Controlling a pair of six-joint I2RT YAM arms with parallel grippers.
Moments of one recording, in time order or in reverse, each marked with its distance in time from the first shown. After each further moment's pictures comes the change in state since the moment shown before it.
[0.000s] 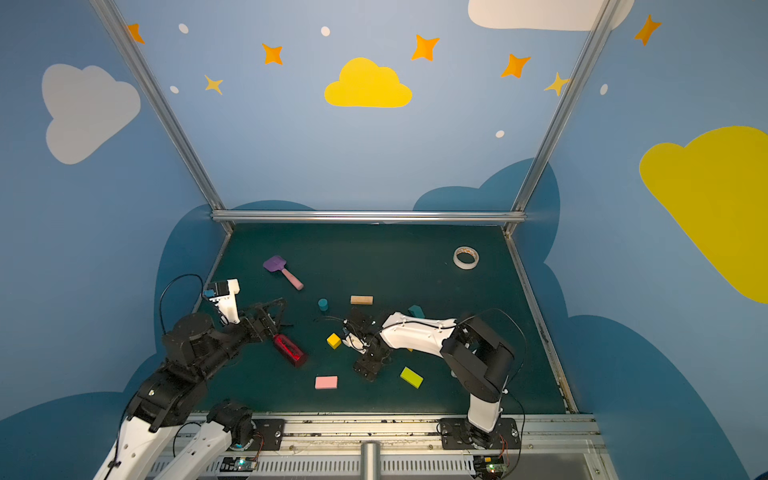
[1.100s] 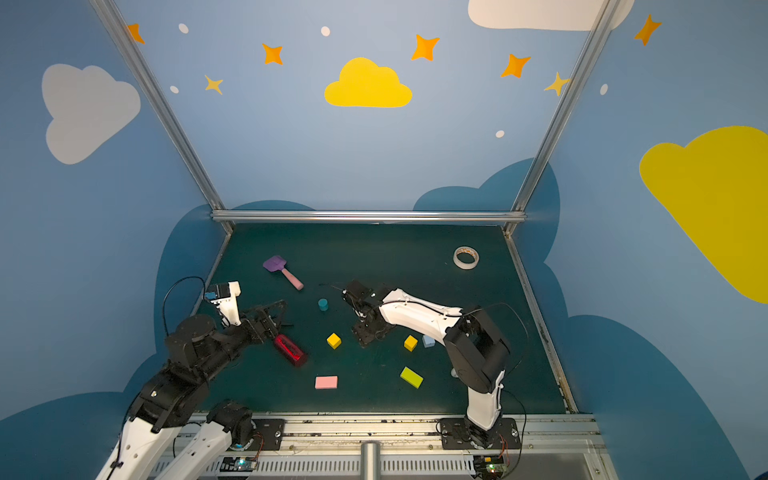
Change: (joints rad) left arm -0.001 -0.013 -0.026 0.003 -0.006 0.000; right arm -0.119 0.066 0.285 -0.158 0.111 0.323
